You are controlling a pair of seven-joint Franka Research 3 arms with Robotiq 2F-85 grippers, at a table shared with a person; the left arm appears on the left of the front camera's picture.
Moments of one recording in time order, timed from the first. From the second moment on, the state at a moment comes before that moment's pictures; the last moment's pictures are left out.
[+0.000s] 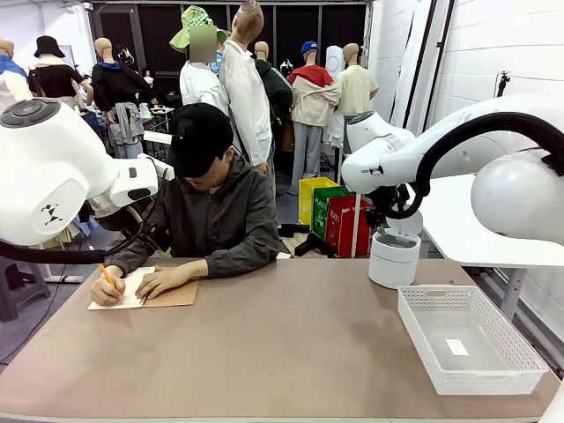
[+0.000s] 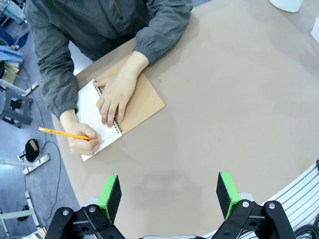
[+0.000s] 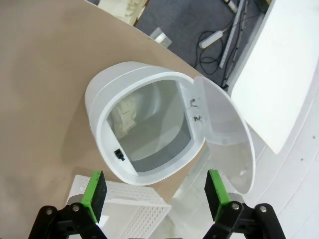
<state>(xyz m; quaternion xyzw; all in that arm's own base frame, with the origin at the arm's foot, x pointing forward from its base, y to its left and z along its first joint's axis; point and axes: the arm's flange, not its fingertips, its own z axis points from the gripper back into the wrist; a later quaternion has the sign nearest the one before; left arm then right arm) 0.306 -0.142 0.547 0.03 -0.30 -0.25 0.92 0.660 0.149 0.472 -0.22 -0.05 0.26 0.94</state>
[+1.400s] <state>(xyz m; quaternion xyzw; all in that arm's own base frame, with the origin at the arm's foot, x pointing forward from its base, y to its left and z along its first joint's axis) 0.306 -0.142 0.547 0.03 -0.30 -0.25 0.92 0.655 0.155 0.478 -0.21 -0.03 0.26 0.94</state>
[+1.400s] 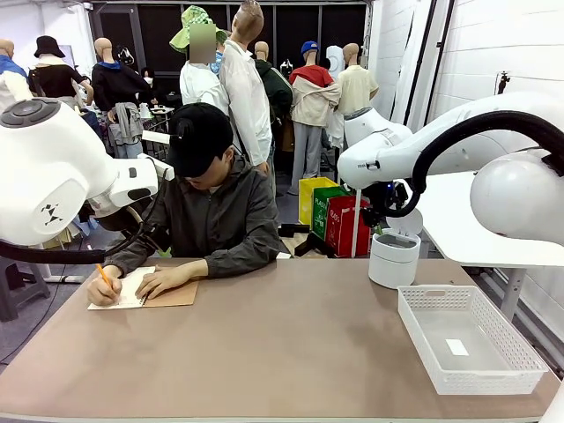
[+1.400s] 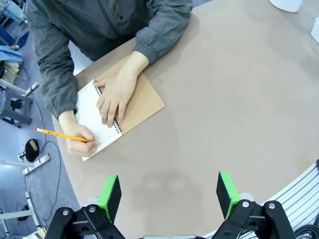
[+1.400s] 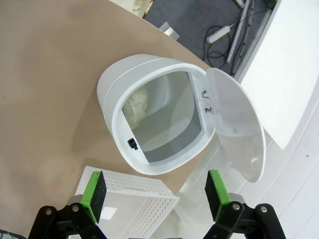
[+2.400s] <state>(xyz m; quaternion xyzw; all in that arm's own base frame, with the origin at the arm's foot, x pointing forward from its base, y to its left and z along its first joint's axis) 0.306 -0.142 0.547 0.03 -0.30 -0.25 0.92 0.567 0.228 0.521 -0.09 -0.09 0.33 0.94</state>
